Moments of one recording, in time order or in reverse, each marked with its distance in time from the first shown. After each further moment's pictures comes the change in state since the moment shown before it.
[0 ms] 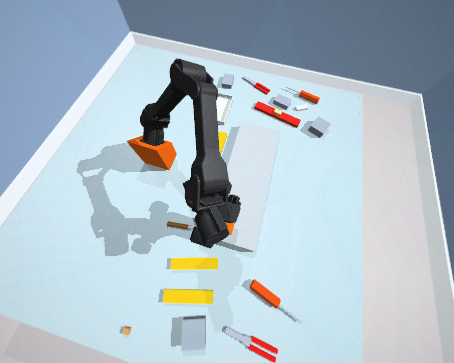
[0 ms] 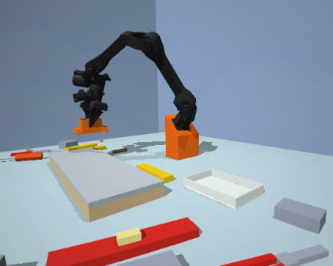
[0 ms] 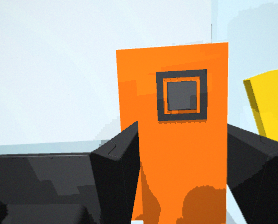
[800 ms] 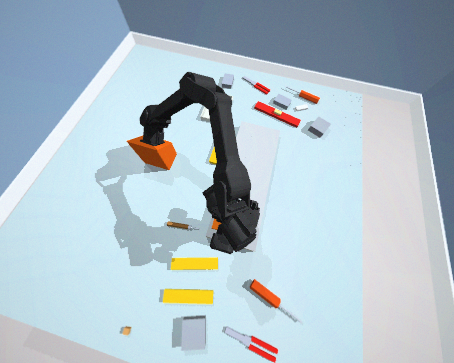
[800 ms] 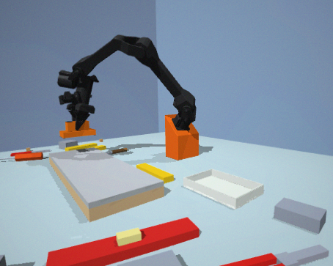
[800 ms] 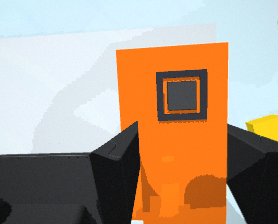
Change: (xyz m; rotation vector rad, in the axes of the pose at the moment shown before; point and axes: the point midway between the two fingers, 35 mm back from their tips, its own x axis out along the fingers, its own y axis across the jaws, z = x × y) arm 0.020 0.003 0.050 -0.030 -0.009 0.008
